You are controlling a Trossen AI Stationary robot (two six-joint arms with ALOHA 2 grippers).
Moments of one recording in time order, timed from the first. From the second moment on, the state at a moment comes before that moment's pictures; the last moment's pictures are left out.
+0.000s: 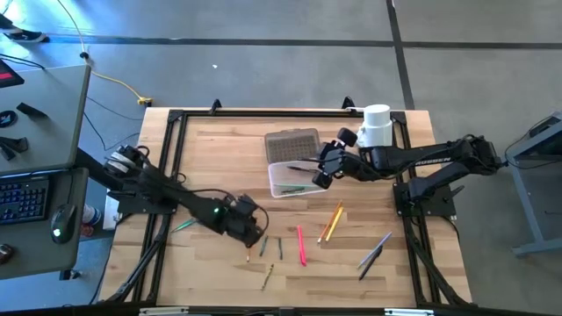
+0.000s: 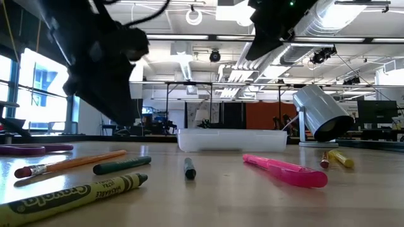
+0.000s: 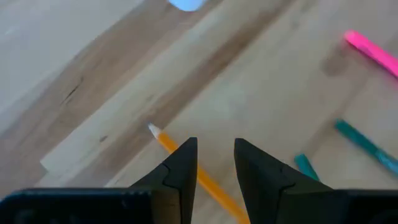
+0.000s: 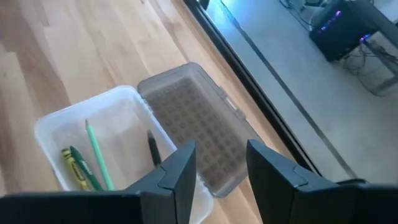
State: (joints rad) left arm -0.42 1.66 0.97 -0.53 -0.44 -1.17; right arm 0.02 1.35 1.06 -0.50 0.63 0.18
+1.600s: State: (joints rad) left arm 0.00 1.87 0.97 -0.58 -0.53 -1.01; right arm 0.02 1.35 1.06 -0.49 0.54 0.18
